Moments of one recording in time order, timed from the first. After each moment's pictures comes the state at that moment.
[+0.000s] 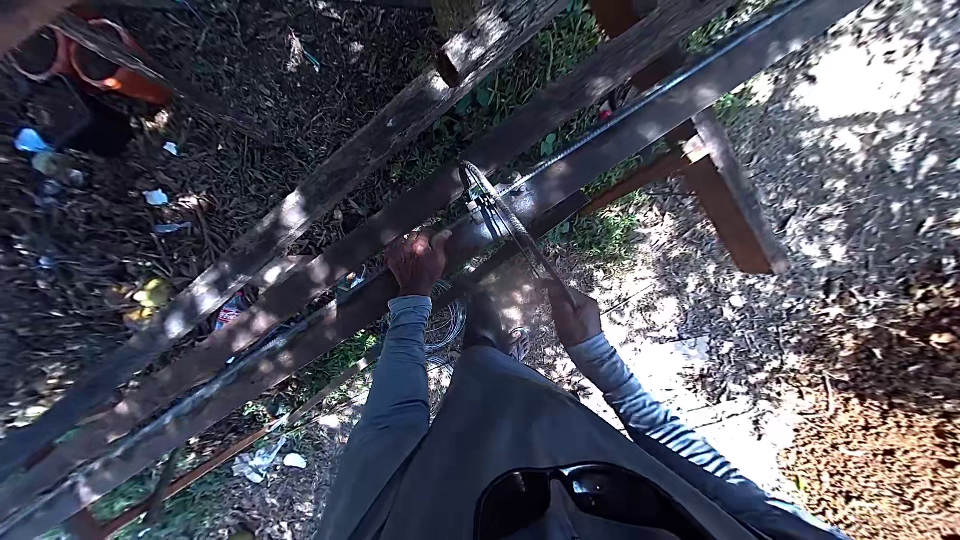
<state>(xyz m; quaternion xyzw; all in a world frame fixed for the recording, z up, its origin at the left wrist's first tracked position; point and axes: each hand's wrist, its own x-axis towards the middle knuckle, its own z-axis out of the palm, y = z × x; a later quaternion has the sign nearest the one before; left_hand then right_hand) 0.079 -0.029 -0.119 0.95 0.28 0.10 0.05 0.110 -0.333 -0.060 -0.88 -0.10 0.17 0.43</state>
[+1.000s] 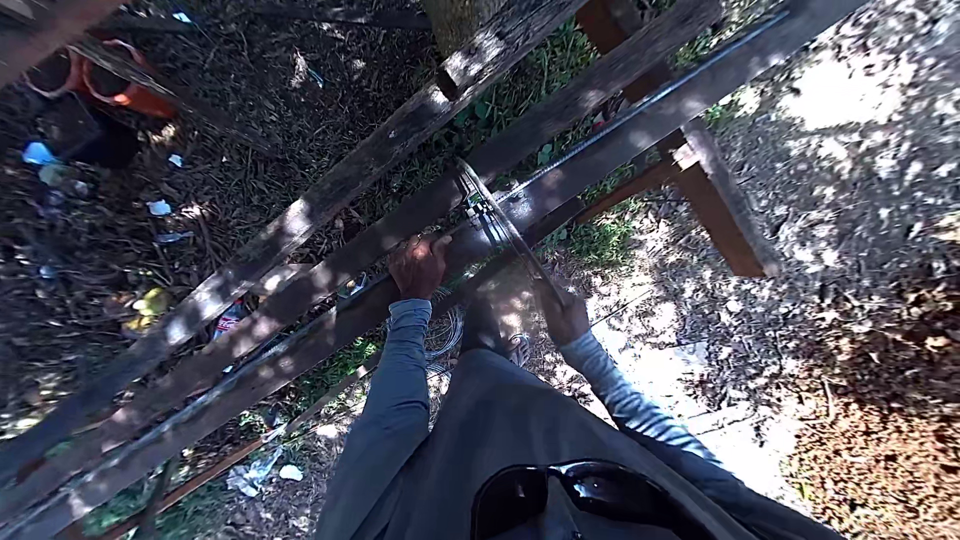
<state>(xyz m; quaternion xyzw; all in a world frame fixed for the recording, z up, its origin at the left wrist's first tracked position) 0.079 -0.030 -0.117 0.95 0.29 0.08 0.06 0.106 -0.337 -0.093 -0.87 -0.13 0.15 0.45</state>
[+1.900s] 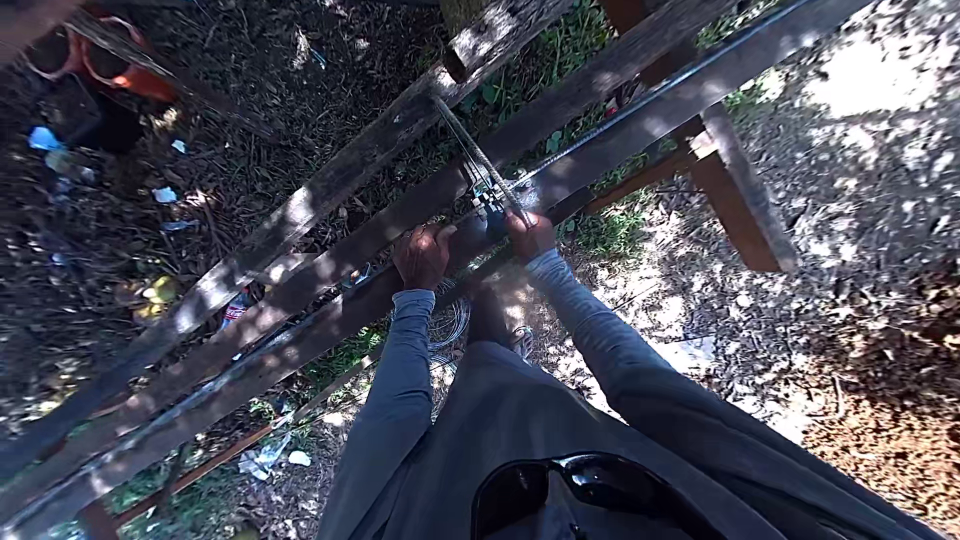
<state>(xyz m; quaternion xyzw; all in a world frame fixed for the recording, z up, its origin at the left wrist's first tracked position) 0.076 -0.027 -0.121 0.96 0.28 0.08 0.06 0.188 -0.226 -0.085 -0.87 -0.12 0.18 0.44</state>
